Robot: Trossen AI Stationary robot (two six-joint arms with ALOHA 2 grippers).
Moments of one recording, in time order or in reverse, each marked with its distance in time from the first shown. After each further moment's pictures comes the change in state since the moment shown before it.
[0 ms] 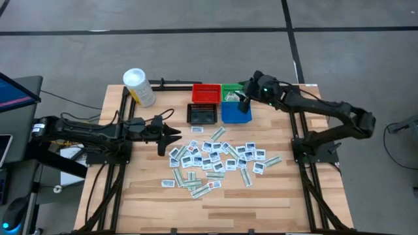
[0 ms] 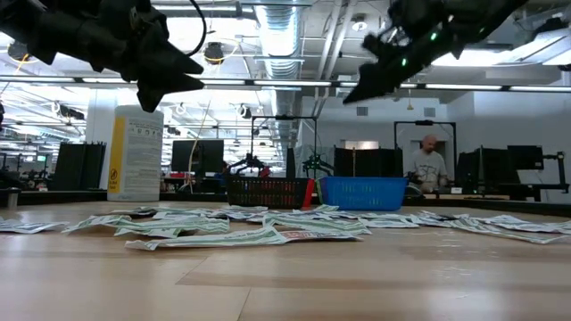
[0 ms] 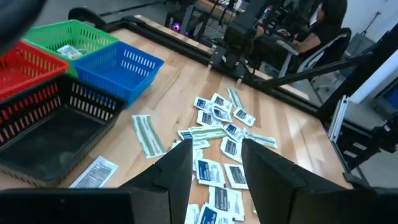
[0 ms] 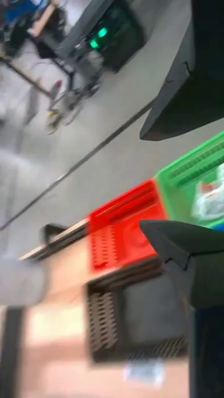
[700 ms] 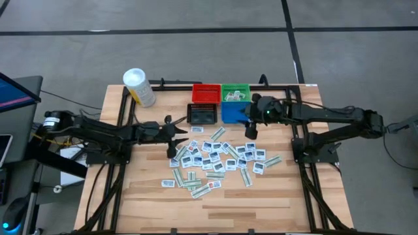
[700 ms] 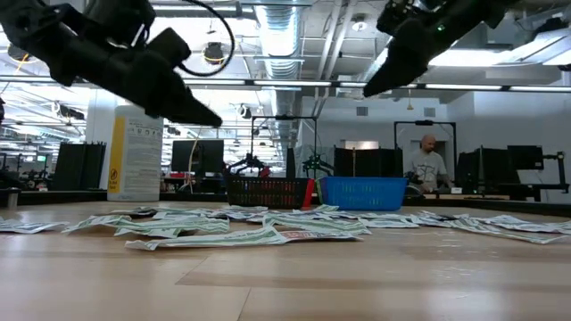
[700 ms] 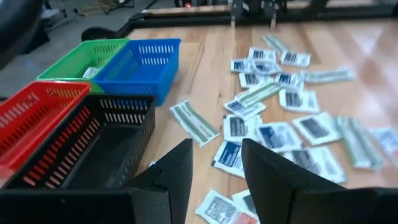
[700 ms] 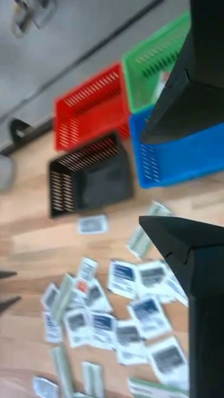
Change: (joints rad) left arm 0.001 0.335 0.000 0.207 -0.076 0.455; right arm 0.307 -0.141 0.000 -0.385 -0.001 0.187
